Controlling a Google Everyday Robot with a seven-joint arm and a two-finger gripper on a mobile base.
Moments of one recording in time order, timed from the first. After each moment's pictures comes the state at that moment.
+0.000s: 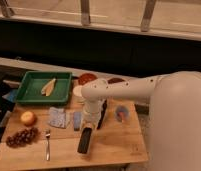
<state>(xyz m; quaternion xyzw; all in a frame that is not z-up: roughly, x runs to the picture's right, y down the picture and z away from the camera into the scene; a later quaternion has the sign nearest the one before) -0.041 0.221 0.762 -0.39 0.28 0.65 0.59</state>
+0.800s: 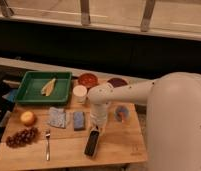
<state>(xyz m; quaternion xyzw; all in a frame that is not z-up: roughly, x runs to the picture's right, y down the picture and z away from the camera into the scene) -0.001 0.235 0.789 -0.36 0.33 0.68 0.55</state>
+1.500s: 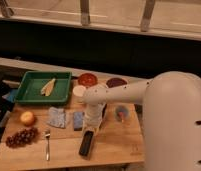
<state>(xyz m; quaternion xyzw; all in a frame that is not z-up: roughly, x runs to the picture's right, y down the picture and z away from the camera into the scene) -0.044 0.242 0.783 -0.39 0.29 0.66 0.58</state>
